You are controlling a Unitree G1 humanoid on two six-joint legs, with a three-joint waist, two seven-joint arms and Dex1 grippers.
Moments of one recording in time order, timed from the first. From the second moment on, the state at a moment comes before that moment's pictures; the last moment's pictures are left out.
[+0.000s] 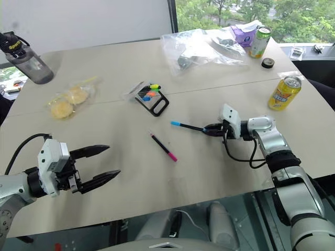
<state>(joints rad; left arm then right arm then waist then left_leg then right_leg) 0.34 0.82 0.48 -0.55 -0.66 0.42 -1.02 -0.66 -0.52 0.22 0.54 0.17 0.03 1.22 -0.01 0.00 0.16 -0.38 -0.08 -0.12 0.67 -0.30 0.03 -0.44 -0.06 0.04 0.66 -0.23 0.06</state>
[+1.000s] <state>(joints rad) -0.98 0.51 -0.42 0.36 -0.17 0.13 -1.53 -0.56 -0.80 0.23 -0.38 0.17 0.64 1.12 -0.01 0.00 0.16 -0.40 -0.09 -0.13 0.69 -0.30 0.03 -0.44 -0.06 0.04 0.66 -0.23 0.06</state>
